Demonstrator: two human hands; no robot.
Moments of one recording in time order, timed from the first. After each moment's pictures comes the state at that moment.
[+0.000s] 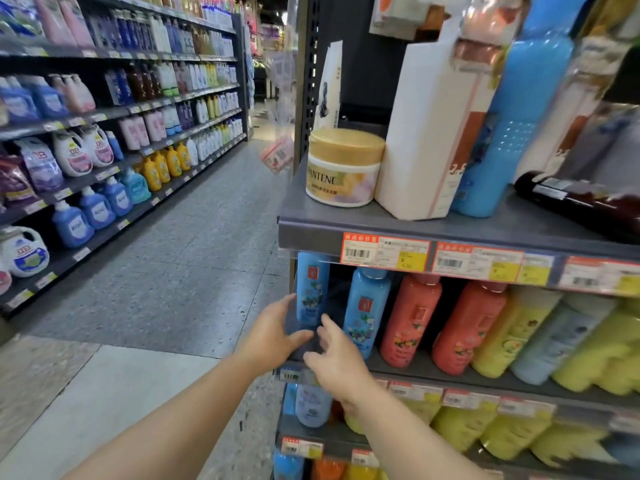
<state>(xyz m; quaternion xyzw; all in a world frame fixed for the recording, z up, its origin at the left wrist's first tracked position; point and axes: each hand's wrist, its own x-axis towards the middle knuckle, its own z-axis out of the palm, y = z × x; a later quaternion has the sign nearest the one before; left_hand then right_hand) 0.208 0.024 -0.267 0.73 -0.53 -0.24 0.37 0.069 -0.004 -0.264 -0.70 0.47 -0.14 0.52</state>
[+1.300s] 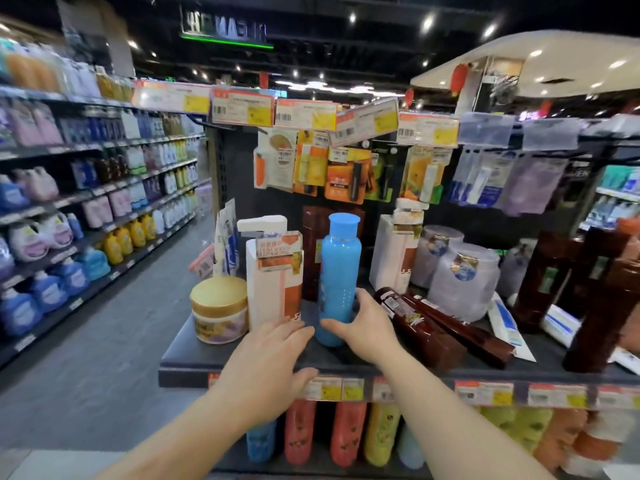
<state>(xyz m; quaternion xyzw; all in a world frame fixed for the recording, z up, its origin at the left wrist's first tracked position) 0.038 0.004 -0.002 0.67 -0.72 0.07 0.15 -0.099 -0.138 -0.020 -0.76 0.47 -0.32 0.32</state>
